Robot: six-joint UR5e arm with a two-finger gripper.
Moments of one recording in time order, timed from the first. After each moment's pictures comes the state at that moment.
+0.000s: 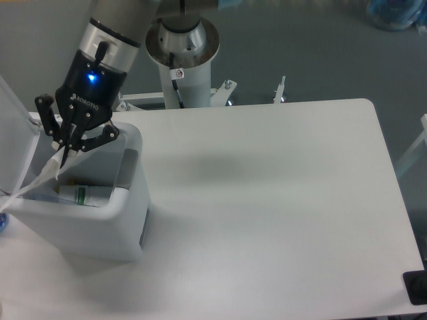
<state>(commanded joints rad) 2.22 -1.61 -1.74 -0.73 0.93 0.16</state>
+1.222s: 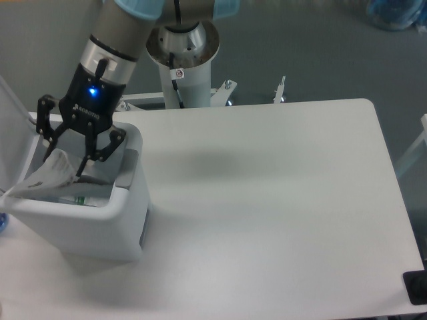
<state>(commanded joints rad) 2.21 -1.58 -1.78 -0.73 1.03 0.17</state>
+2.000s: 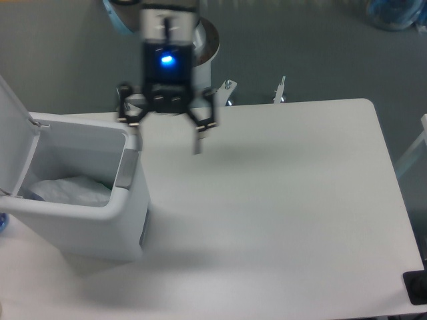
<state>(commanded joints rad) 2.52 -1.53 -1.70 -0.74 1.31 0.37</state>
